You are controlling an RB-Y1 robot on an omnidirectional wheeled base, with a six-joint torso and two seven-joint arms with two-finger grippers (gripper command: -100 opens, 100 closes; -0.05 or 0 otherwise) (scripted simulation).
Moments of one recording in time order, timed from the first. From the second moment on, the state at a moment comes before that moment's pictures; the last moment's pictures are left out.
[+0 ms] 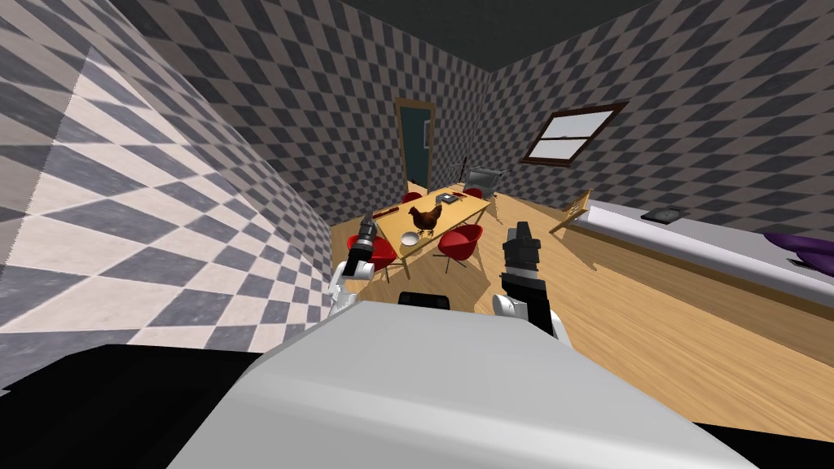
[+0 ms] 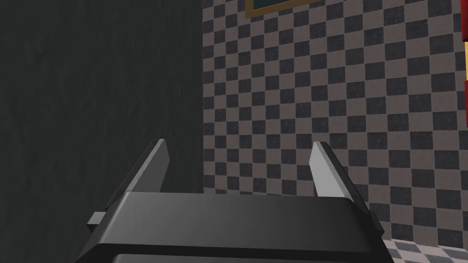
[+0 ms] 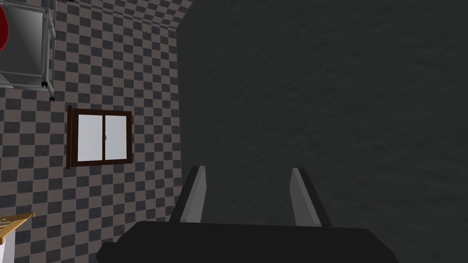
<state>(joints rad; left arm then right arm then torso) 0.24 0.18 0.06 -2.05 -0.06 -0.03 0.01 0.55 -0.04 -0.06 -2.27 0.06 -0.36 0.12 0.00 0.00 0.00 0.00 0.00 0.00</state>
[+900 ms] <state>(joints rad) 0.10 0.17 0.07 -1.87 -0.11 0.19 0.00 0.55 -0.04 -0.06 -2.27 0.06 -0.36 0.12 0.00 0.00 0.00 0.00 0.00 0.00</state>
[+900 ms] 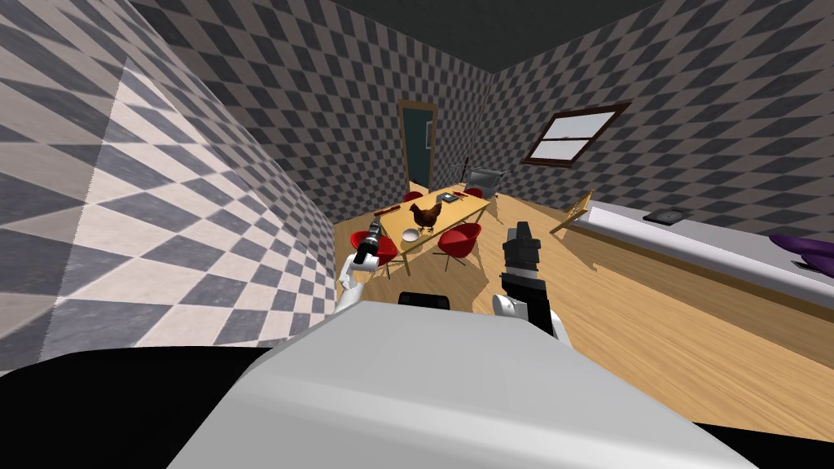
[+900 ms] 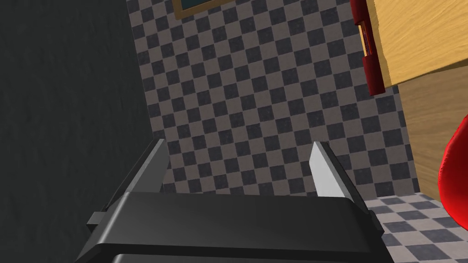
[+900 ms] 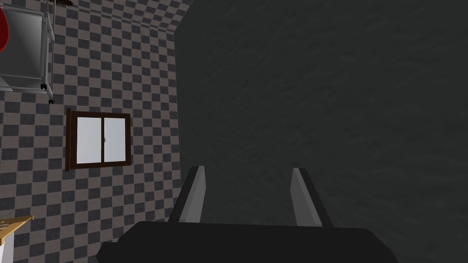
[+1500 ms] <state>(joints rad) 0.00 0.18 0.08 -1.74 -0.11 0.34 0.00 0.55 -0.04 -0.06 -2.27 0.06 -0.36 0.12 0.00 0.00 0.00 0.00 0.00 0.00</state>
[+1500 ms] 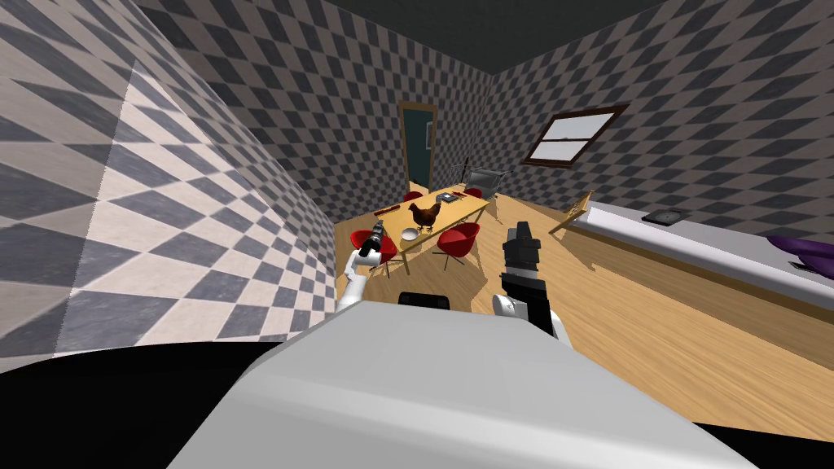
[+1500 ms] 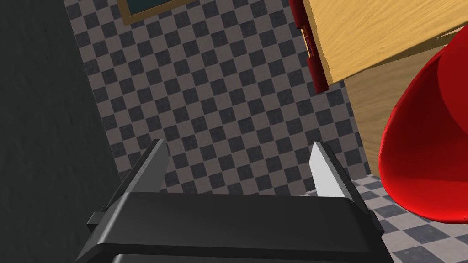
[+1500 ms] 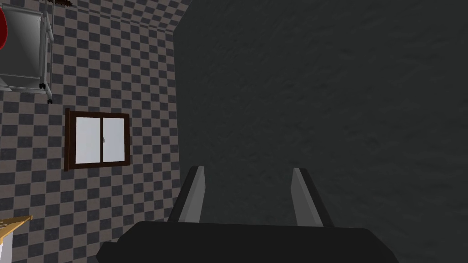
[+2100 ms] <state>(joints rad) -0.09 0.16 0.08 -1.61 -0.11 0.48 0.00 0.55 -0.04 -0.06 -2.27 0.06 -0.36 0.12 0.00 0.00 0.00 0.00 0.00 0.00</state>
